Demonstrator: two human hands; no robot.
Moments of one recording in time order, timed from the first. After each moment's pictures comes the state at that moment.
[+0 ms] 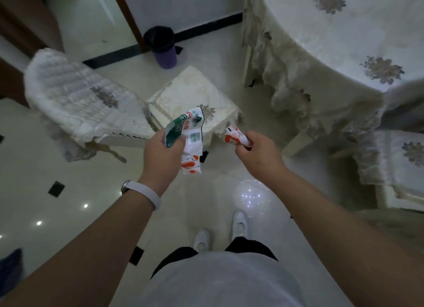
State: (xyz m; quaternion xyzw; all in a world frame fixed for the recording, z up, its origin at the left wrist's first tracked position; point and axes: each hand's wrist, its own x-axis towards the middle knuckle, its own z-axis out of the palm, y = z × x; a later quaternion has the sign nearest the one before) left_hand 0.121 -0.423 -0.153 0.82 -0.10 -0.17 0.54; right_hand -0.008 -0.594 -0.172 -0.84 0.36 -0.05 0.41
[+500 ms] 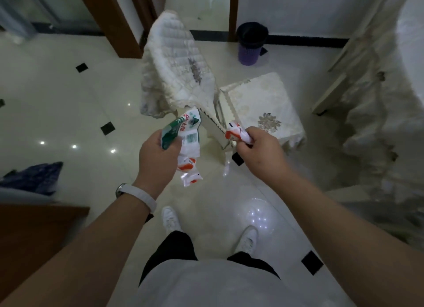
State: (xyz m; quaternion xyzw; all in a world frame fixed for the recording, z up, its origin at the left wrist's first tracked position) left_hand 0.146 -0.260 -0.148 0.82 0.08 -0.04 0.57; right_hand 0.111 -0.478 -0.156 -0.90 0.15 0.01 0.41
